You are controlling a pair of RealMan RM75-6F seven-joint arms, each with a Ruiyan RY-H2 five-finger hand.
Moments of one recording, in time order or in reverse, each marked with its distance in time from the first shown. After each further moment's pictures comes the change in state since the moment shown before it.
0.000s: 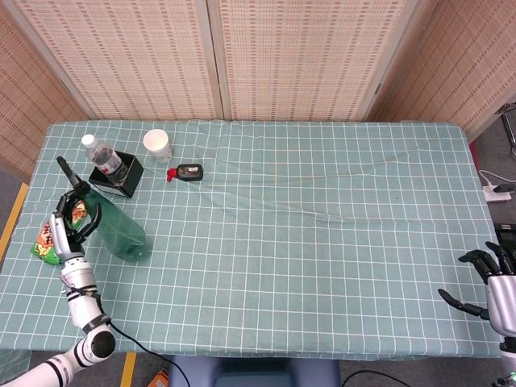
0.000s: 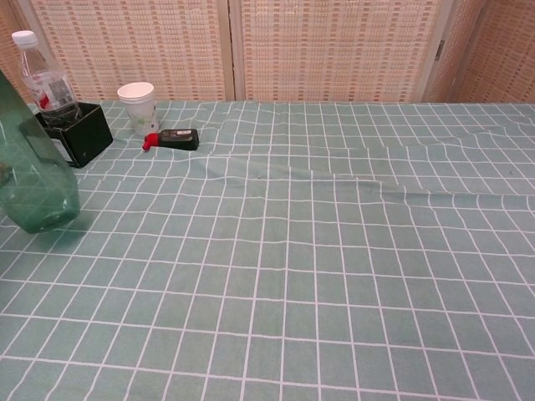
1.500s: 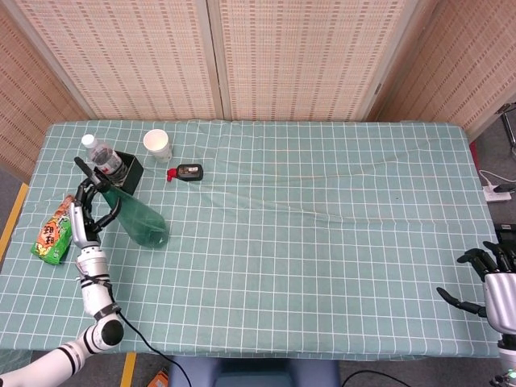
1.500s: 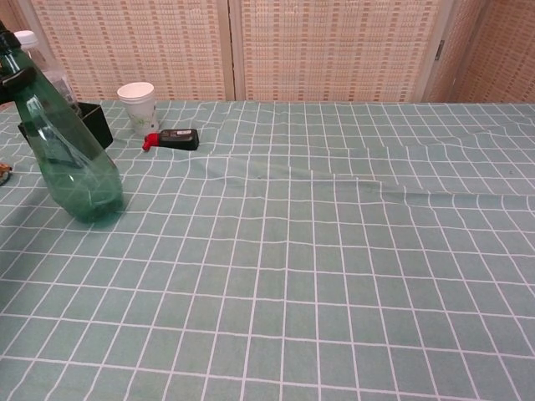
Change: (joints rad) left arm -0.082 -0.046 0.009 0.128 0.011 -0.078 -0.098; right arm 0.008 0.009 0.003 -0.027 0.014 -0.021 -0.033
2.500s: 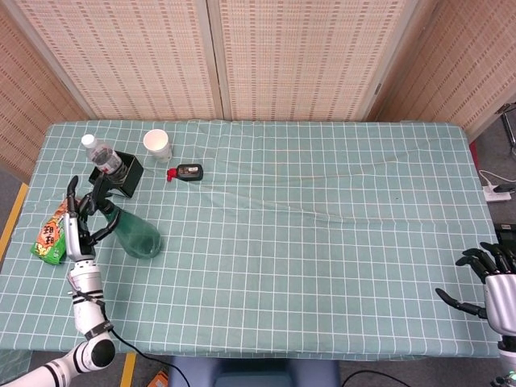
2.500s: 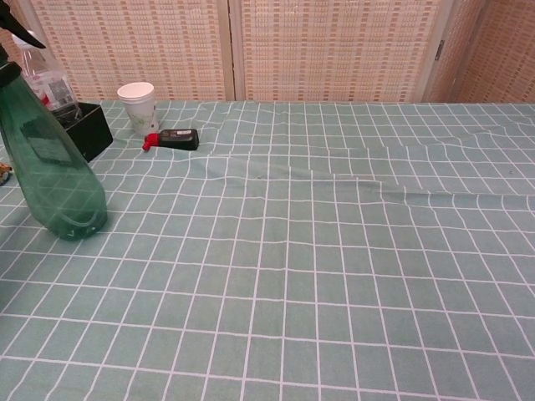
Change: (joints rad) left arm 0.092 0.079 0.073 -0.179 0.076 0.093 0.028; right arm 0.001 -0.020 -0.004 0.053 -0.033 0.036 0.065
